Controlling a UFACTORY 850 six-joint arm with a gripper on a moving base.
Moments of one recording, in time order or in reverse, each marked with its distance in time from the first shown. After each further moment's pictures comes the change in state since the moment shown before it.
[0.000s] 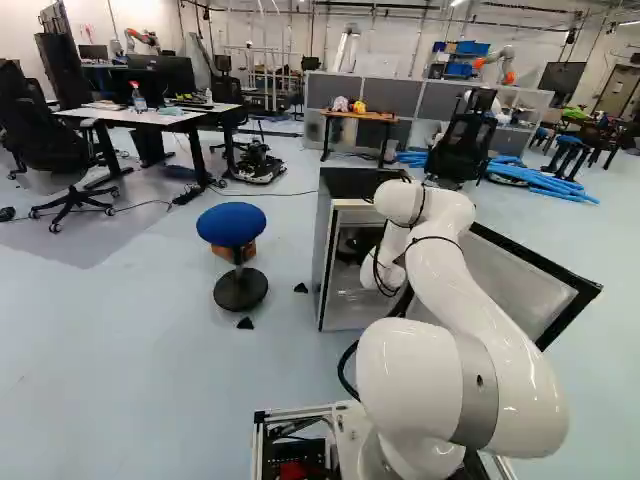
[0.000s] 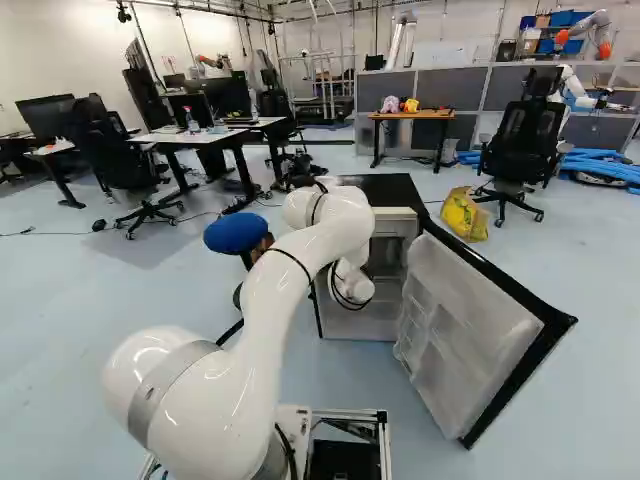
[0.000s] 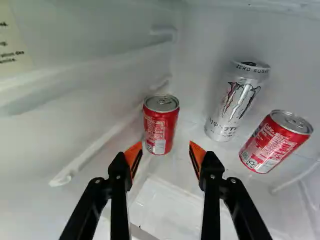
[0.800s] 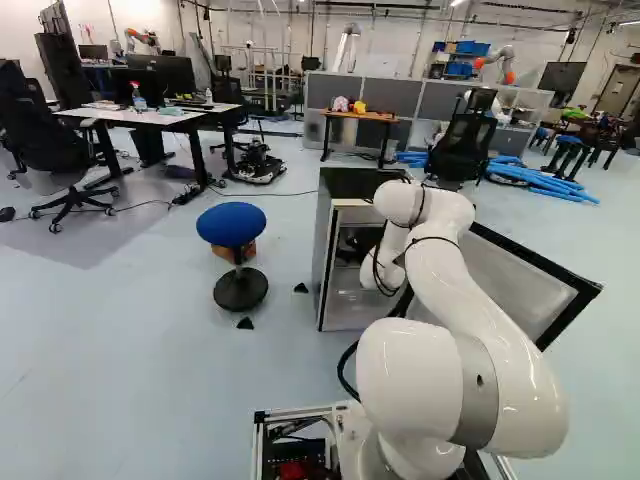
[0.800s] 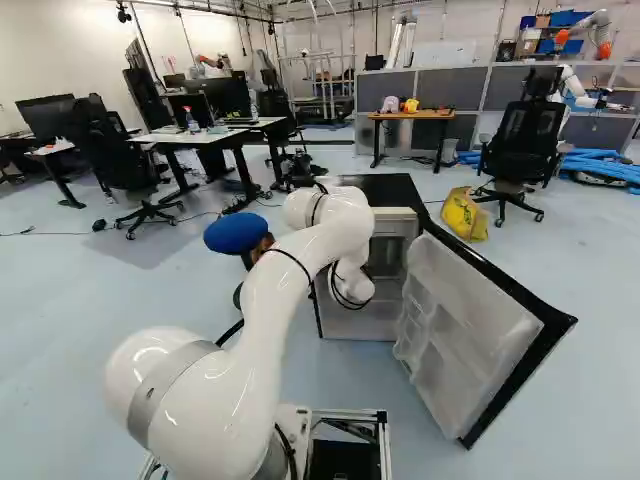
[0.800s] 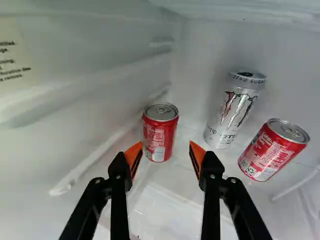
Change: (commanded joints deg) arm 0.1 -0.6 -1.1 0.0 2.2 0.0
